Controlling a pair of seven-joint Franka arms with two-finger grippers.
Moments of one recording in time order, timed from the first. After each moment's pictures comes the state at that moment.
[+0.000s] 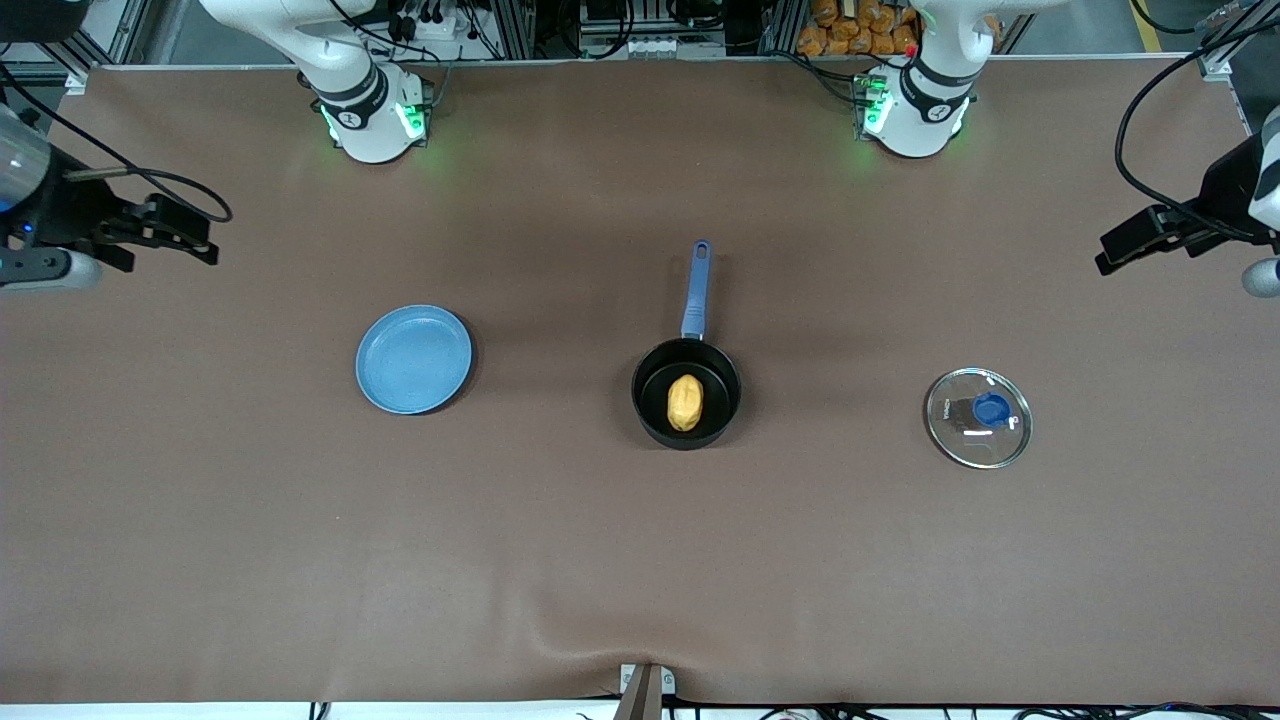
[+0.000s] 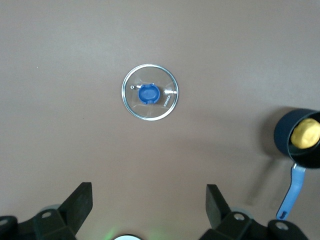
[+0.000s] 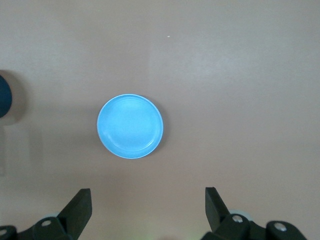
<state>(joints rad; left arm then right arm) 0.02 0.02 -0.08 -1.49 0.01 1.47 -0.25 0.10 -0.05 -0.09 -1.65 0.05 1.54 -0.04</state>
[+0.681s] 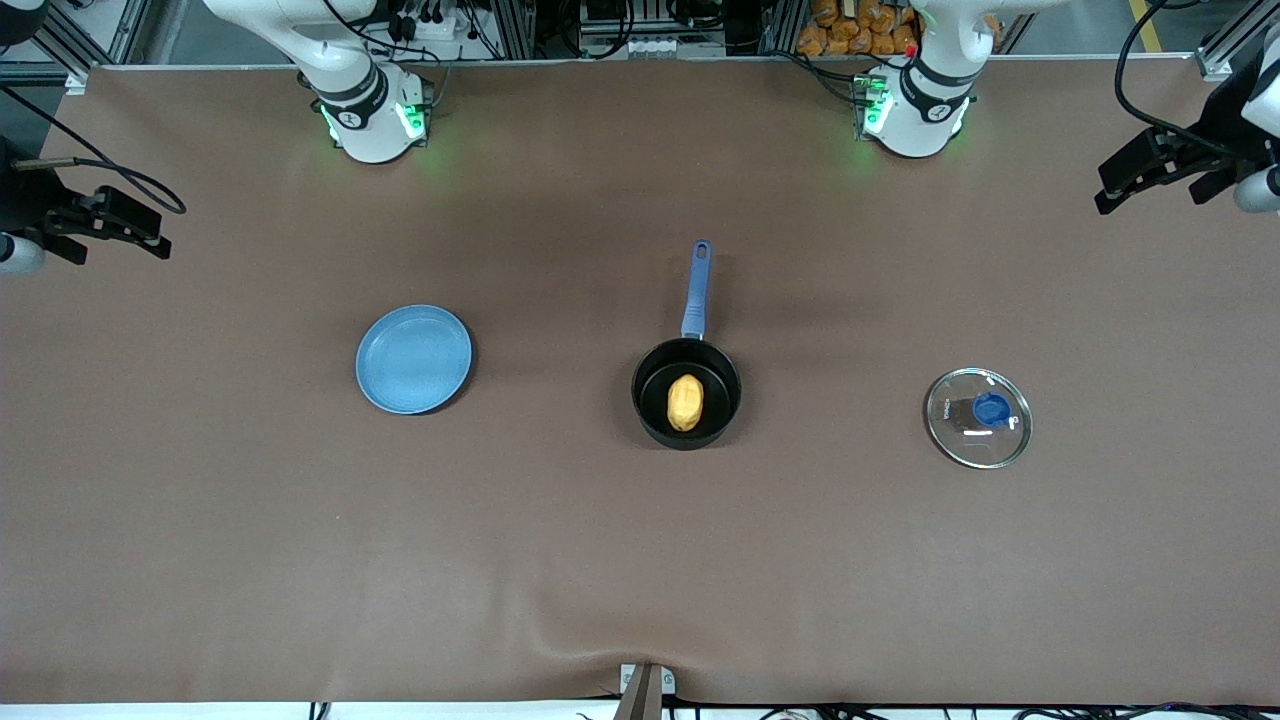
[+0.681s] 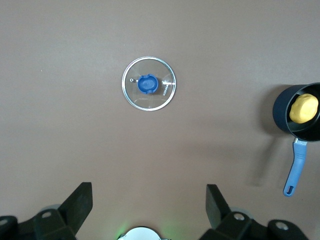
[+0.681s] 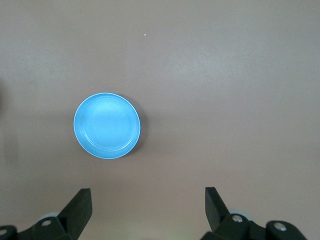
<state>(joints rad) 0.02 -0.12 -0.10 -1.59 0.01 1.46 -0.17 0.03 -0.10 -0.08 -1.73 0.02 1.59 -0.11</state>
